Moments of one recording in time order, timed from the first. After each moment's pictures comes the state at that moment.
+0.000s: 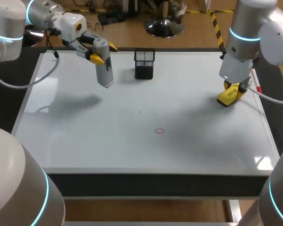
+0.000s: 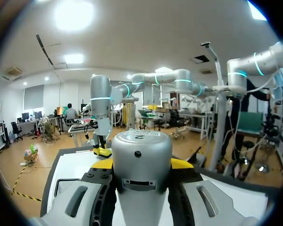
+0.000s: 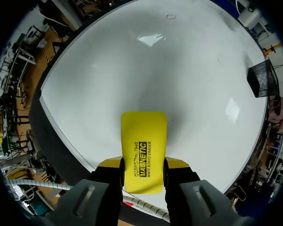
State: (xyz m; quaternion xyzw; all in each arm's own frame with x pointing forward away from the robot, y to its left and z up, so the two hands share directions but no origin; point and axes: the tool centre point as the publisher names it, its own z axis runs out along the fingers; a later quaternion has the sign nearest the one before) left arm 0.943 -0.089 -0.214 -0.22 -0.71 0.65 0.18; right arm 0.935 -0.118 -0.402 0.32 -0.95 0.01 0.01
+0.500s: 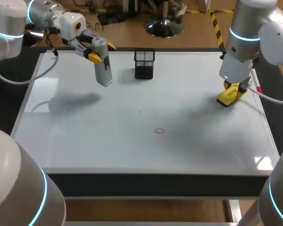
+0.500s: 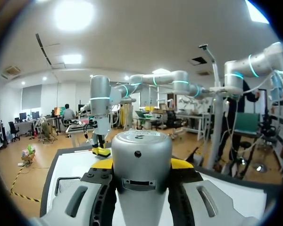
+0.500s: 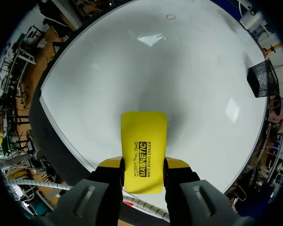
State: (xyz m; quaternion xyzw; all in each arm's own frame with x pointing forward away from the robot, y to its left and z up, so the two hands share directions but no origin) left arm 0.952 -0.083 -0.217 -0.23 -0.70 0.65 0.19; right arm 0.935 -0.118 -0.402 0.32 -0.95 0.01 0.01
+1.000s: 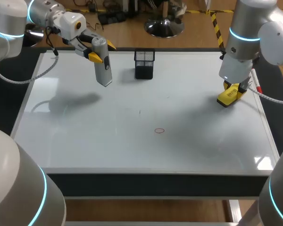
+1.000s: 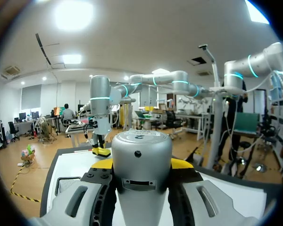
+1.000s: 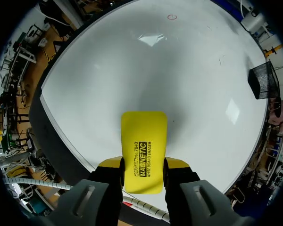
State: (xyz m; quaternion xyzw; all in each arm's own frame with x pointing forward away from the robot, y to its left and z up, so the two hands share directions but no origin) left arm 0.953 -0.083 -0.218 -0.23 -0.70 0.65 0.20; right arm 0.933 -0.116 -0.403 0.34 -0.94 0.01 0.01
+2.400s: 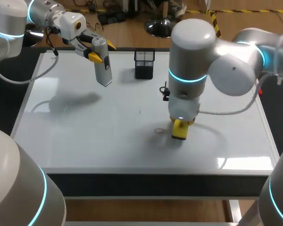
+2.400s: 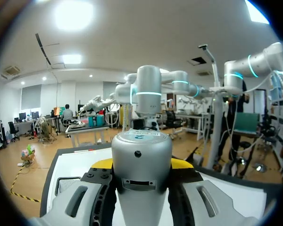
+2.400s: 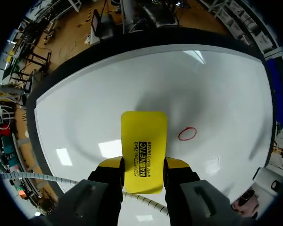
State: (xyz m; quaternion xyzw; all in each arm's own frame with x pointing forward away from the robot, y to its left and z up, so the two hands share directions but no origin) left arm 0.953 -0.083 -0.218 -0.23 -0.70 0.65 0.20; right arm 0.803 0.091 -0.400 0.61 -0.79 0.02 0.00
